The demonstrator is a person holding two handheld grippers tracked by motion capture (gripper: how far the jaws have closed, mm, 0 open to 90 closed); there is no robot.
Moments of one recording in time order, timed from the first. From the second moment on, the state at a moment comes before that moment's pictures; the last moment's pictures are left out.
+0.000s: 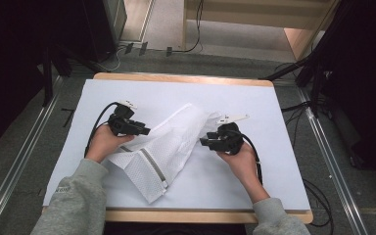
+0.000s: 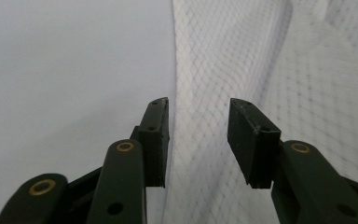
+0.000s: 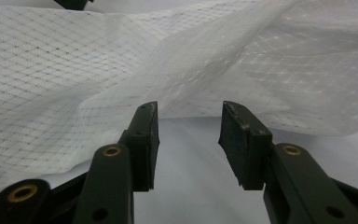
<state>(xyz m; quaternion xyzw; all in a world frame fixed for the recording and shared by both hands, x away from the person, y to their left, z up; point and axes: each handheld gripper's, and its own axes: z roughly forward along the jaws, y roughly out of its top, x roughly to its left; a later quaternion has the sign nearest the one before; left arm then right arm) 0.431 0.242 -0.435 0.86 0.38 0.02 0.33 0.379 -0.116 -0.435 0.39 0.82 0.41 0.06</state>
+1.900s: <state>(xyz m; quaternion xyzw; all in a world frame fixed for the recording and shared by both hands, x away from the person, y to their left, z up) 0.415 0.306 -0.440 0.78 0.51 0.02 0.38 0.413 -0.117 -0.453 0.43 0.81 0.39 0.01</state>
